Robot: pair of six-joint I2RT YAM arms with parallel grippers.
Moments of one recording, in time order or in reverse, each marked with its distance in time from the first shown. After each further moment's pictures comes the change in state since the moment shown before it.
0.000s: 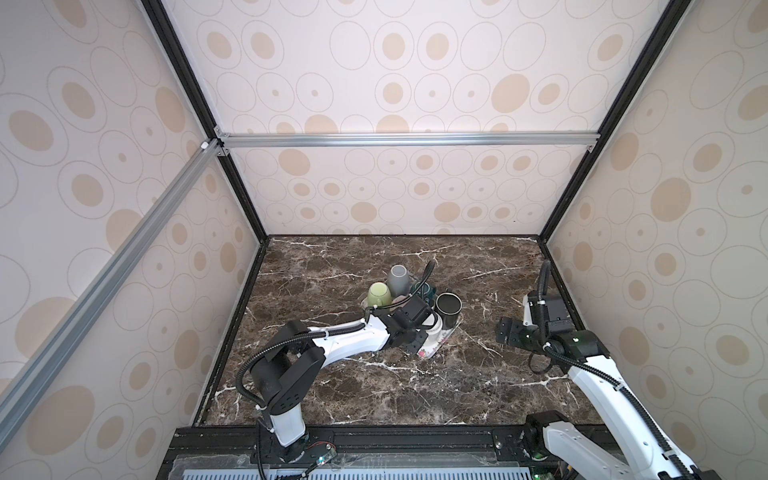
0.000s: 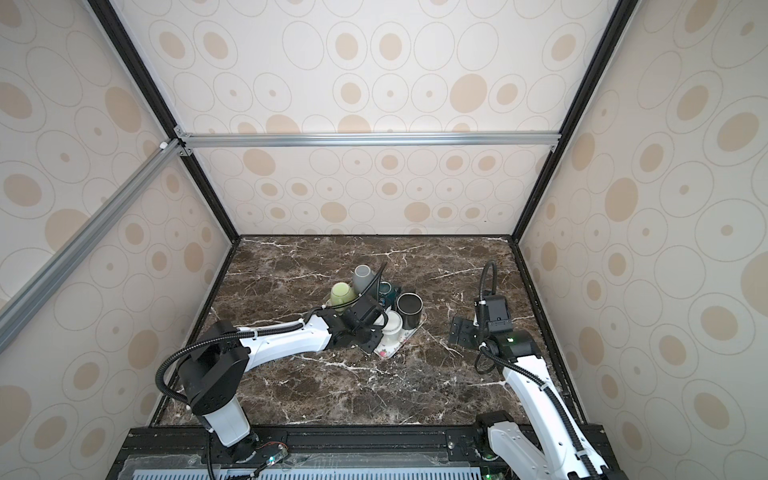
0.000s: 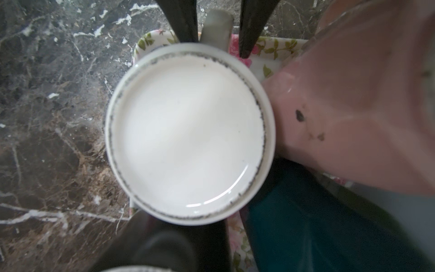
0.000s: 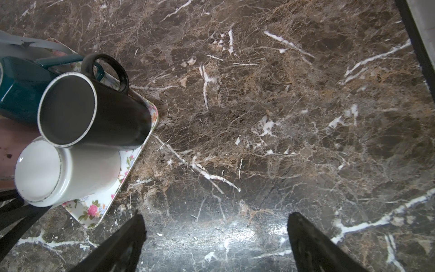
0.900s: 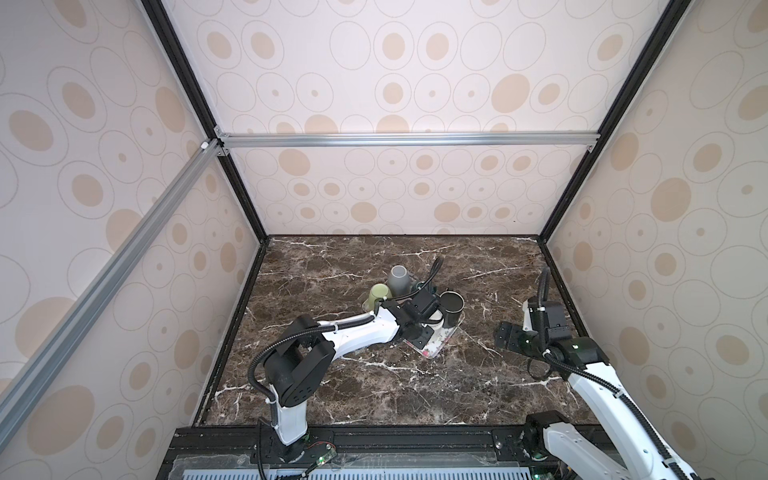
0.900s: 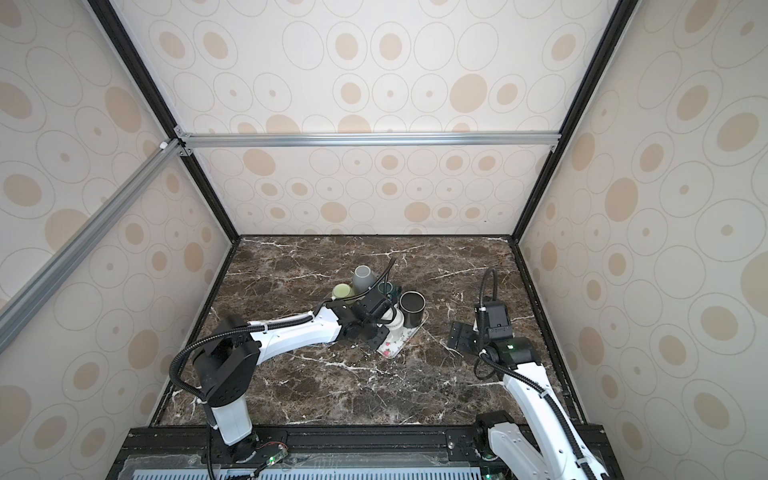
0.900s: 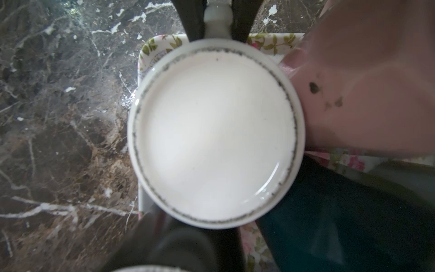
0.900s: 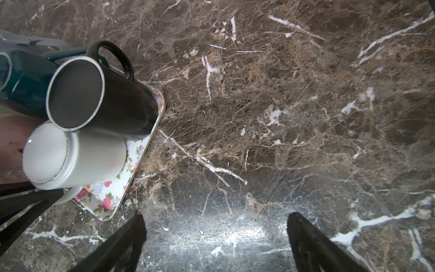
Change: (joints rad) left arm -0.003 0.072 0.139 -0.112 0.042 -0.019; right arm 0.000 -0.065 -0.051 0.006 -0.035 0.047
